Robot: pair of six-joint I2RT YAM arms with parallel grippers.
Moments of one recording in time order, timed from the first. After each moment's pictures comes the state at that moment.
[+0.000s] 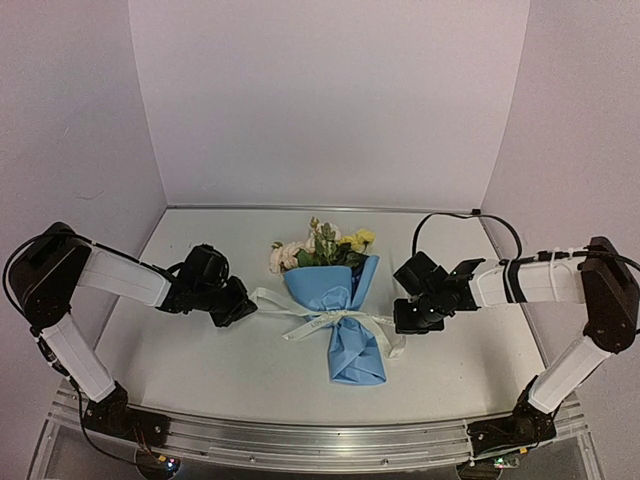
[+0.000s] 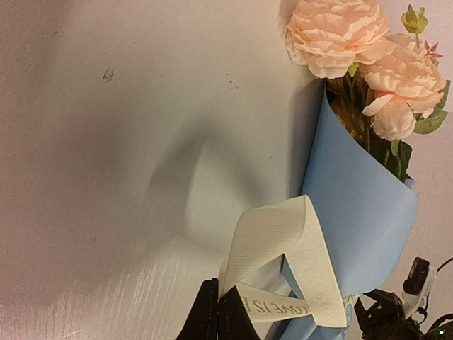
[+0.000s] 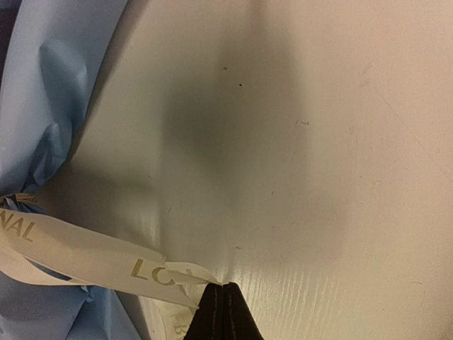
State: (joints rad) left arm -0.60 1.64 0.71 0.13 0.21 -1.18; right arm 0.77 1.59 0.89 -0.47 0.18 0.69
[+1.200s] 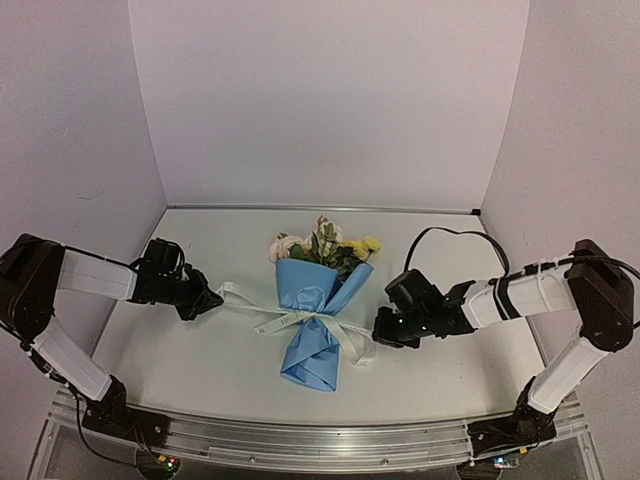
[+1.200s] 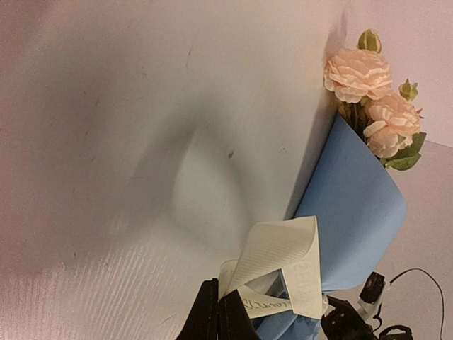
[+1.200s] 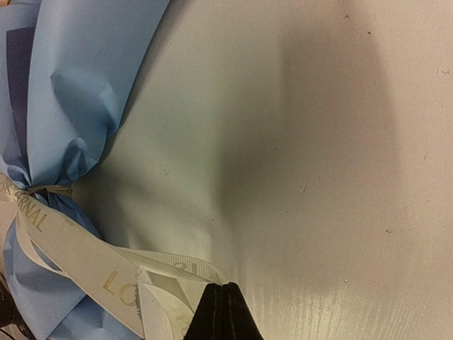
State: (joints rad) left arm -0.30 1.52 0.62 0.04 0.43 -1.04; right arm 0.85 1.62 0.77 -0.13 0.04 0.94
